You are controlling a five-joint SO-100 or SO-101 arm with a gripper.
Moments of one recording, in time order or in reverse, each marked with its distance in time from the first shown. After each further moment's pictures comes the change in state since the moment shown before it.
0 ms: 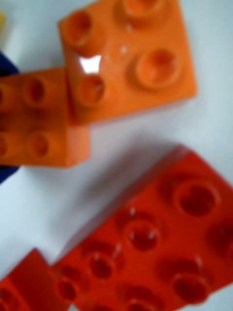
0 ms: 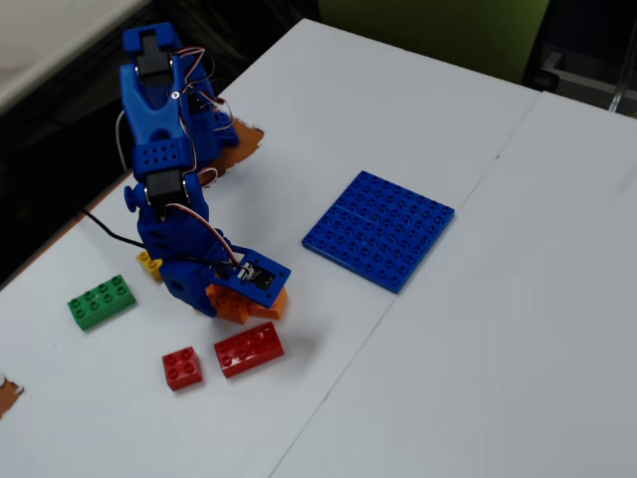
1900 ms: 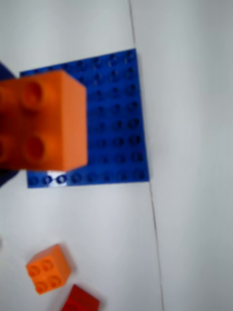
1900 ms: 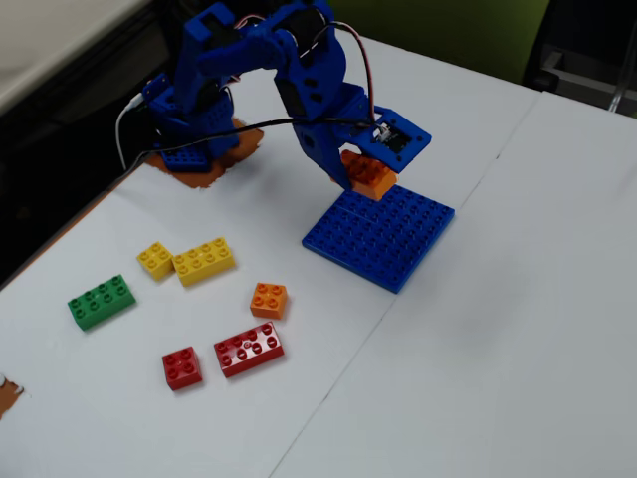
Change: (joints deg) arm -39.6 -3.9 -48.0 40.2 57.2
